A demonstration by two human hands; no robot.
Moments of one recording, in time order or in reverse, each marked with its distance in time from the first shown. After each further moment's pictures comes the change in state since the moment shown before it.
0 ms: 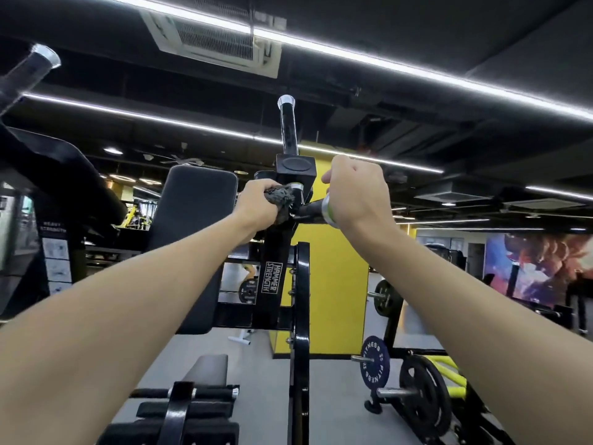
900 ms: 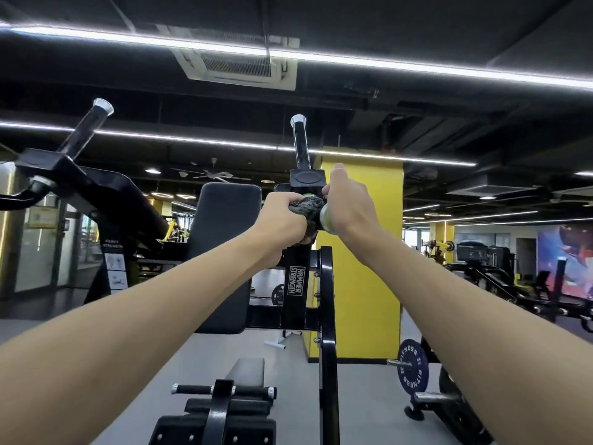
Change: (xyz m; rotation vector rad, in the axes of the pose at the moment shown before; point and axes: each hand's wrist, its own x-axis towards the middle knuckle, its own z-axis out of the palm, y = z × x) left_hand -0.089 0.087 -0.014 -0.160 -0.087 -0.058; right_hand -0.002 -0.006 -0.003 0.124 -0.063 0.092
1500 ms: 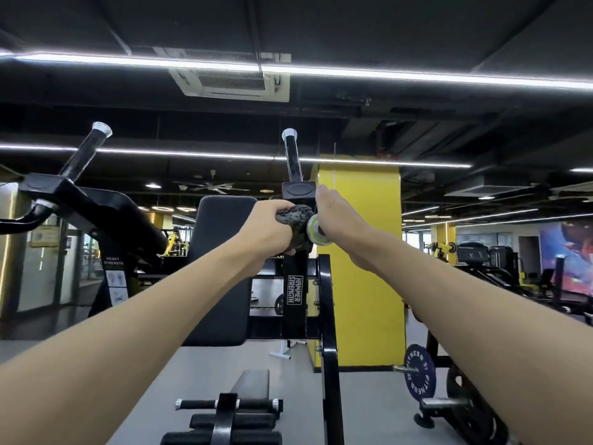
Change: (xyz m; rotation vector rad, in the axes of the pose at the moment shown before) left_hand -0.012 0.018 -0.012 0.116 -0.016 0.024; right_hand 0.005 0.003 -0.019 -0.079 -0.332 0.011
